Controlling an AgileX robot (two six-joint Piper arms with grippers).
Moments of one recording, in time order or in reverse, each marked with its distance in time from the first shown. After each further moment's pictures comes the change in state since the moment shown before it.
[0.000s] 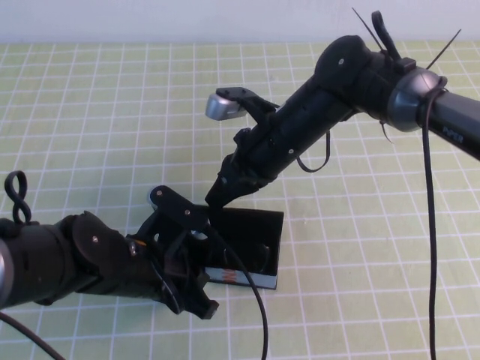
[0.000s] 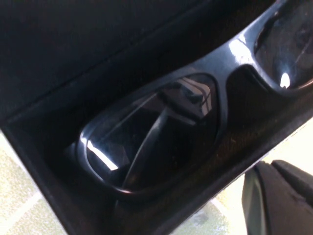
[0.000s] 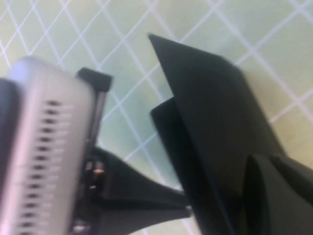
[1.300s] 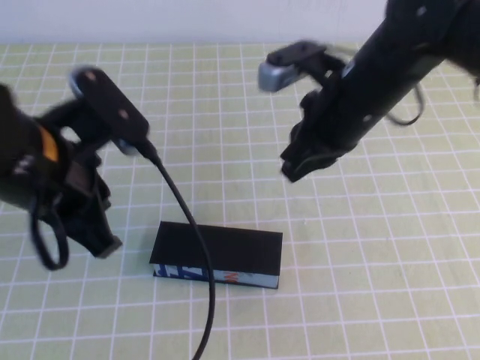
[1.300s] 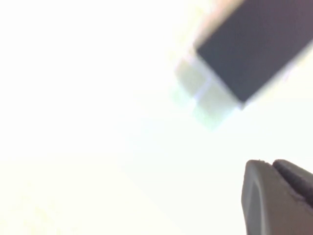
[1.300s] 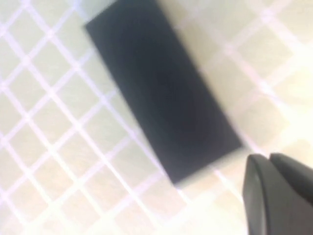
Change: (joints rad) right arm -0.016 -0.346 0.168 -0.395 0.011 0.217; left arm 0.000 -0.325 -0.445 1.034 0.830 -0.664
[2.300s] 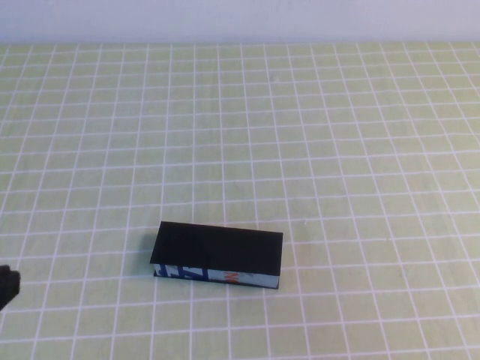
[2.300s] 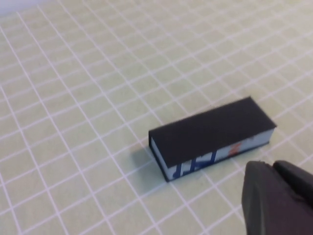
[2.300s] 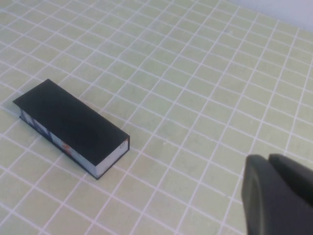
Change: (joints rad) right arm 0.000 -1.218 0.976 -0.358 -0.596 0.320; left arm 0.000 -0.863 0.497 -0.162 -0.299 -0.330
